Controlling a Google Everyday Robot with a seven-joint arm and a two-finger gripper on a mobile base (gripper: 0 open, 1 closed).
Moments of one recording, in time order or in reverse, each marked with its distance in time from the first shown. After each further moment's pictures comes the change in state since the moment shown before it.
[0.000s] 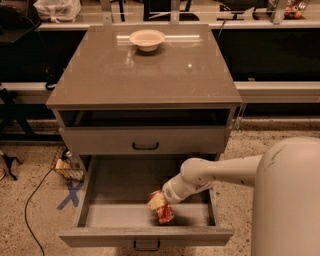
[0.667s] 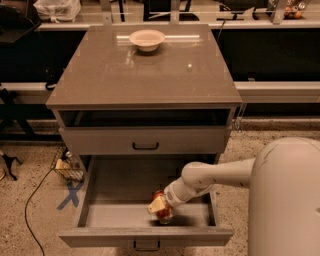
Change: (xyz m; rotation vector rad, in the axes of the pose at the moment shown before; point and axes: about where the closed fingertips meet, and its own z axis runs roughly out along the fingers) arm 0.014 -0.015 0.014 0.002 0.009 0.059
